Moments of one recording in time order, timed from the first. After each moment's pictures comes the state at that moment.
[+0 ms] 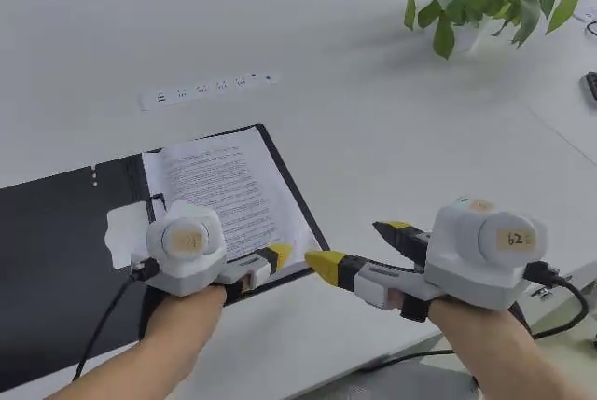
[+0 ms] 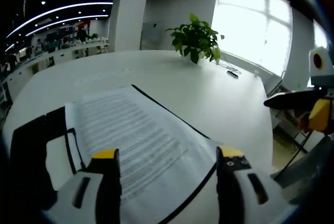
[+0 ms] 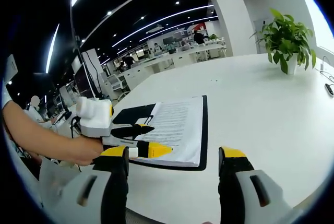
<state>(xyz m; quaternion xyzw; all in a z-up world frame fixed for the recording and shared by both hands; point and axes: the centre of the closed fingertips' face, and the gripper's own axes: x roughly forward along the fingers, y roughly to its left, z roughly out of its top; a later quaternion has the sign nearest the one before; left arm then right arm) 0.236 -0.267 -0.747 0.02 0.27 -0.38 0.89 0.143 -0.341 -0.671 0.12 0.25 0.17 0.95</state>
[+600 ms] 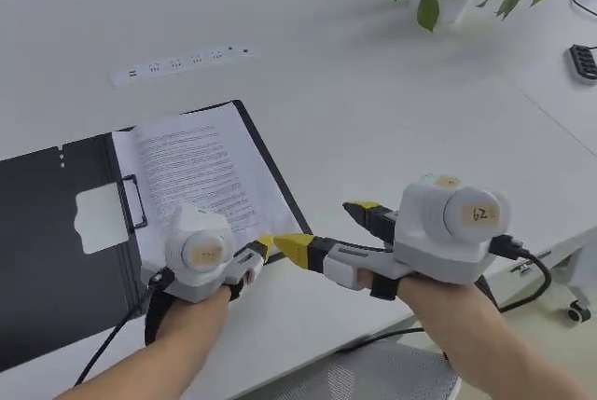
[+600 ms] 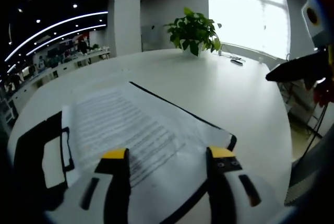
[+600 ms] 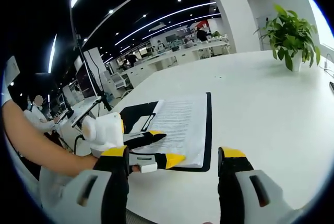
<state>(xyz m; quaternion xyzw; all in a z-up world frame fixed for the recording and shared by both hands) 0.231 -0.282 -0.781 0.08 0.24 -0.35 0.90 0.150 -0.336 -0.680 0.12 0.26 0.19 0.94</state>
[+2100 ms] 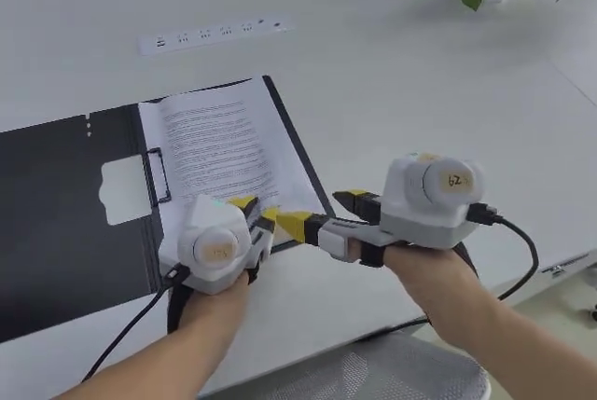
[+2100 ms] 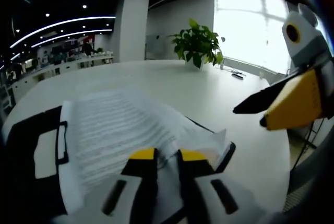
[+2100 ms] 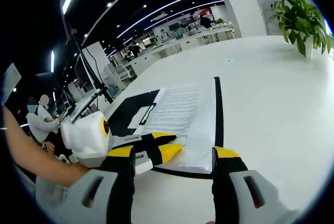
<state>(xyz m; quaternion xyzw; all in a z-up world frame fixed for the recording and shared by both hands) 0.238 -0.279 -0.780 0.02 0.22 -0.36 0.91 0.188 -0.313 -0.724 0.14 0.30 0.22 0.92</state>
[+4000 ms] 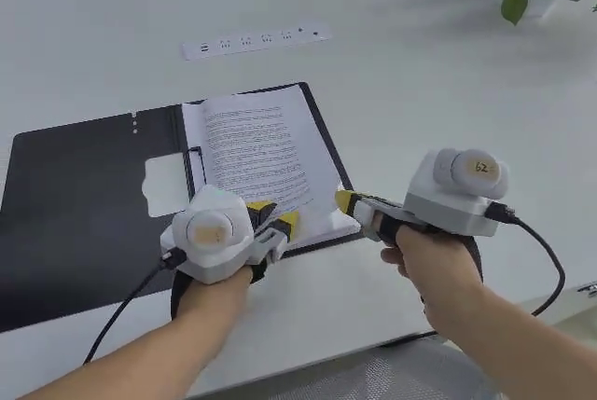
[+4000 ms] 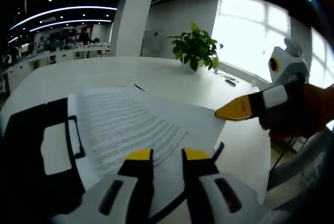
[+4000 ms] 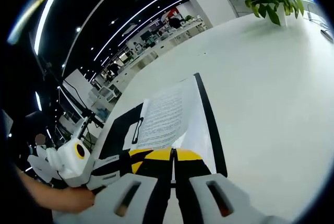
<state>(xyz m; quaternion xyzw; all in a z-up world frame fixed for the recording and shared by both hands) 0.225 -0.244 -0.754 -0.02 0.24 -0.38 0.89 0.207 -0.315 -0.718 0.25 0.30 0.13 0.91</state>
